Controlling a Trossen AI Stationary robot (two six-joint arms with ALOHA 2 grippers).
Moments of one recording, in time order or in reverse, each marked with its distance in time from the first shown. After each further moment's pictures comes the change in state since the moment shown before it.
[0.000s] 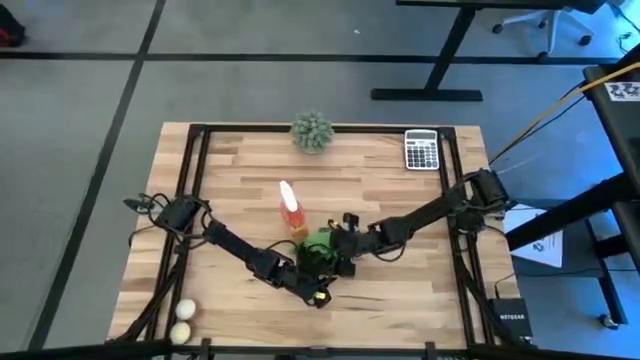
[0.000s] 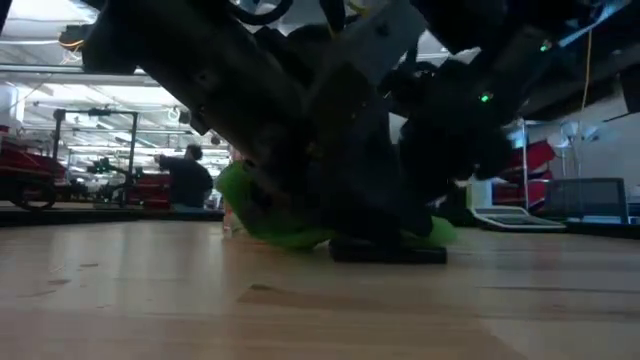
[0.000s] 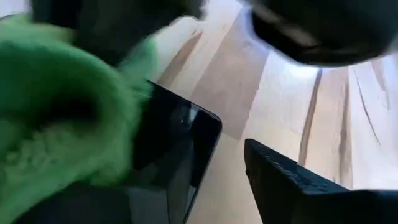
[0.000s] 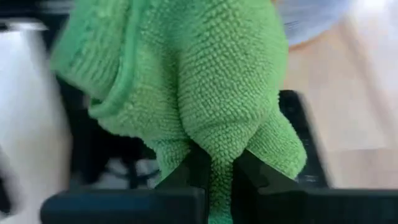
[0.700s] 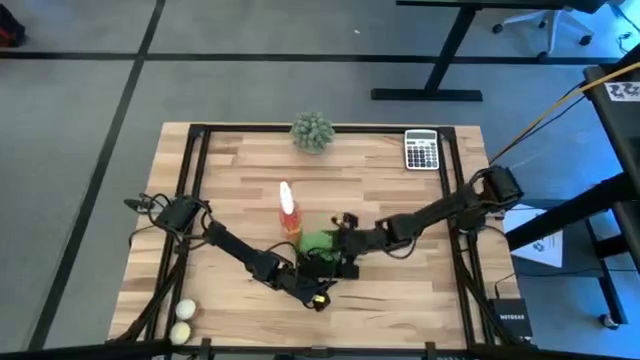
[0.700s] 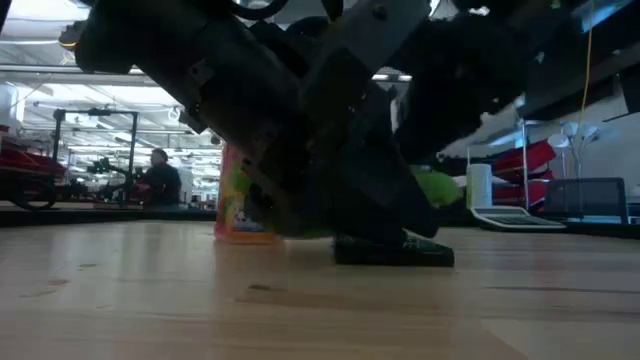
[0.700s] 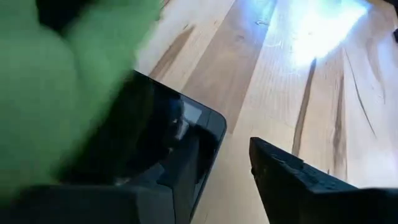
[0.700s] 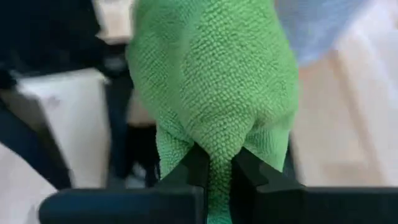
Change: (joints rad) left arm -0.005 0.000 0.000 0.013 0.012 0.018; right arm 0.076 -0.081 0.013 0.048 -0.132 0.030
